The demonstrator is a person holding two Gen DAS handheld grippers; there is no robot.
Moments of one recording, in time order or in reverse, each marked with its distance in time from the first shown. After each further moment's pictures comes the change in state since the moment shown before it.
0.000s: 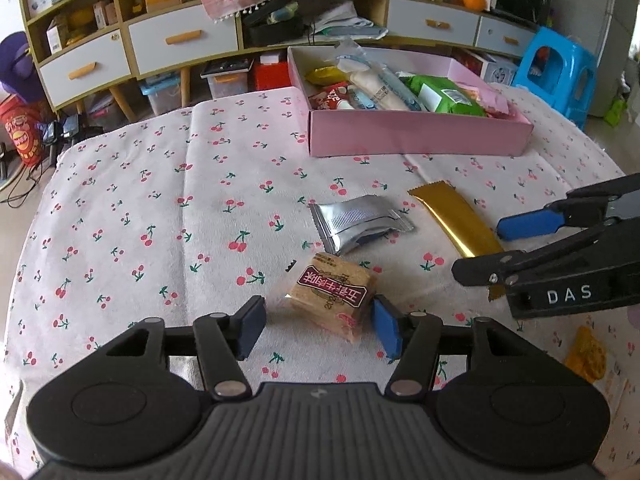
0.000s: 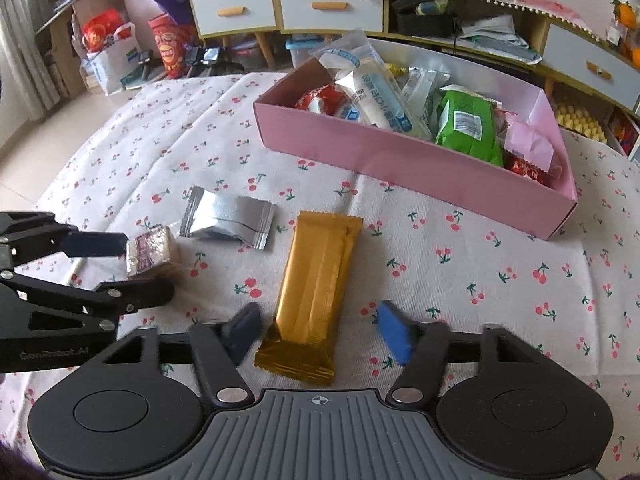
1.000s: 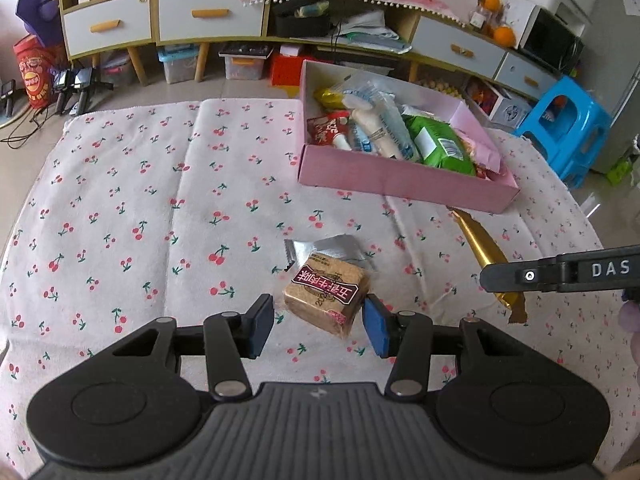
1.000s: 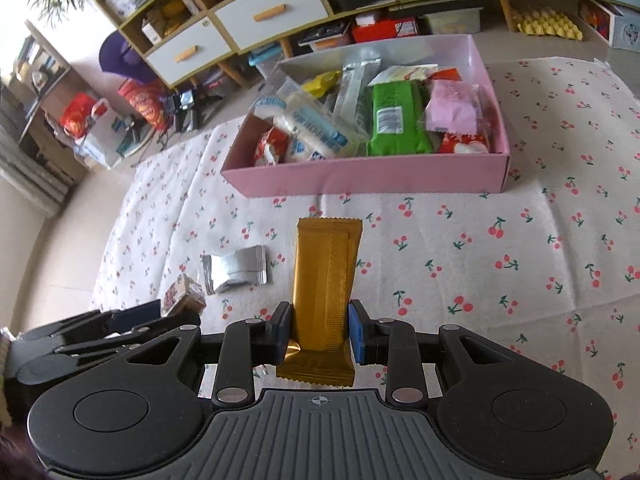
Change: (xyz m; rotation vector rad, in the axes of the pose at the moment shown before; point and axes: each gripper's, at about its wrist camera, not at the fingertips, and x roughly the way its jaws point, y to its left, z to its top) left arm -0.021 -0.006 0.032 -0.198 0.037 -0.056; right arm -0.046 -0.061 0.022 0.352 0.058 0.154
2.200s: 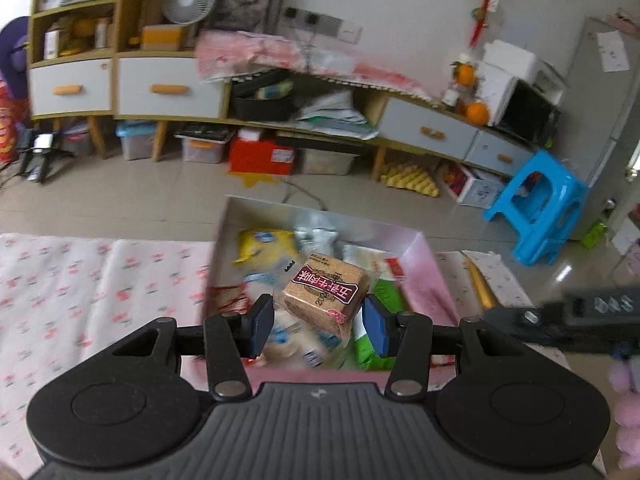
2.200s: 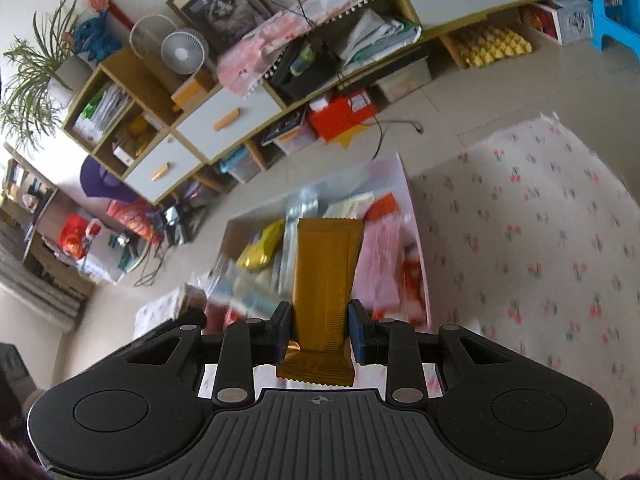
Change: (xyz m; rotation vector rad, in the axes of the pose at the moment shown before) left arm 0.051 -0.052 0.102 -0.014 -0.226 -0.107; right arm -0.029 -0.073 0.098 0.208 -0.211 0.033
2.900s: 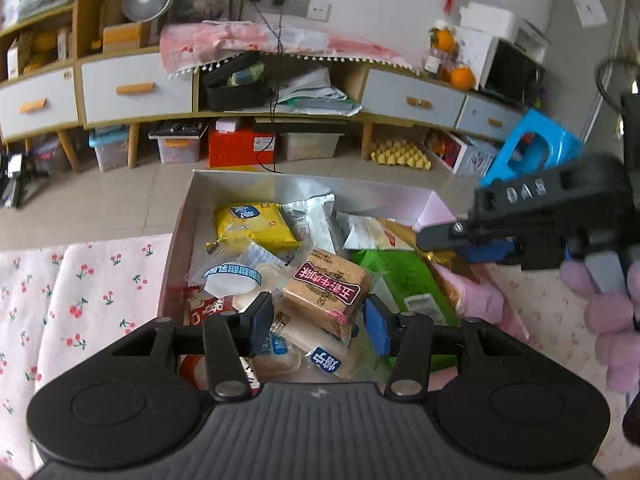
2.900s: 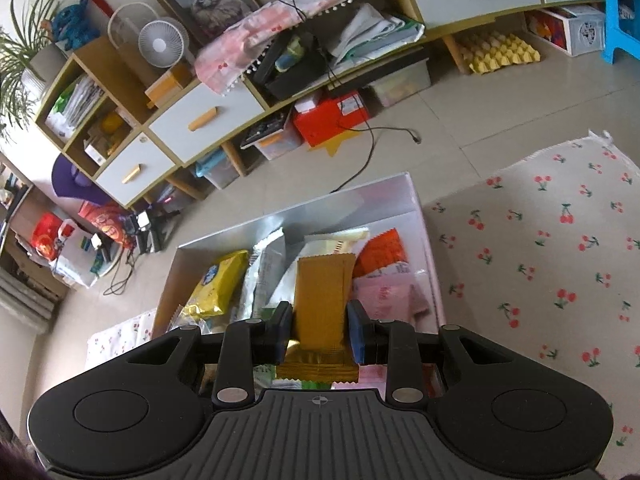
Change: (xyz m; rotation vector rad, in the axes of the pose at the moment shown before) left arm 0.045 0.003 -0.020 0.133 0.024 0.000; right arm 0.092 -0.005 0.029 -0.032 -0.008 -0.049
